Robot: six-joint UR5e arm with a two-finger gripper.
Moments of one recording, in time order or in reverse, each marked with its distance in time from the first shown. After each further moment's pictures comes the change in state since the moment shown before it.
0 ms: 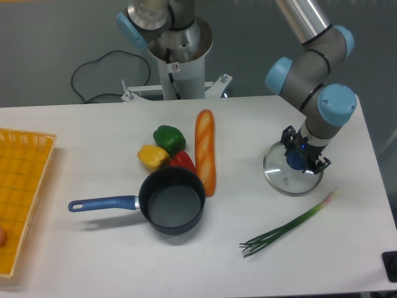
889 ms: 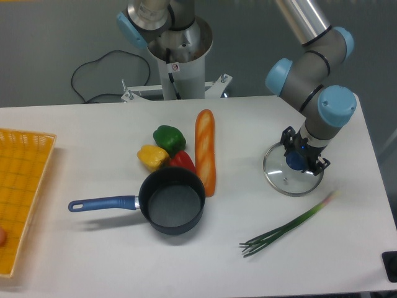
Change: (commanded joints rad) arm 0.000 -0.003 0.000 -0.002 0.000 0.000
